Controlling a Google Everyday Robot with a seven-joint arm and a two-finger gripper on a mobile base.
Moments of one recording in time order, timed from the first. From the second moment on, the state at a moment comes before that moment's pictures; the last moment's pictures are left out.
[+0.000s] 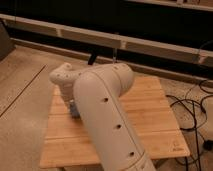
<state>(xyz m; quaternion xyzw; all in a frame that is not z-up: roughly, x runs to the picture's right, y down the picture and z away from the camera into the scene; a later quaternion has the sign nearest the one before) -0.218 0.106 0.922 -0.31 0.22 0.51 0.77</state>
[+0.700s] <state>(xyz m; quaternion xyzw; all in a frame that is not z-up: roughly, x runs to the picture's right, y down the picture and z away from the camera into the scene) -0.238 0.063 0.949 -0.29 0.23 0.47 0.80</state>
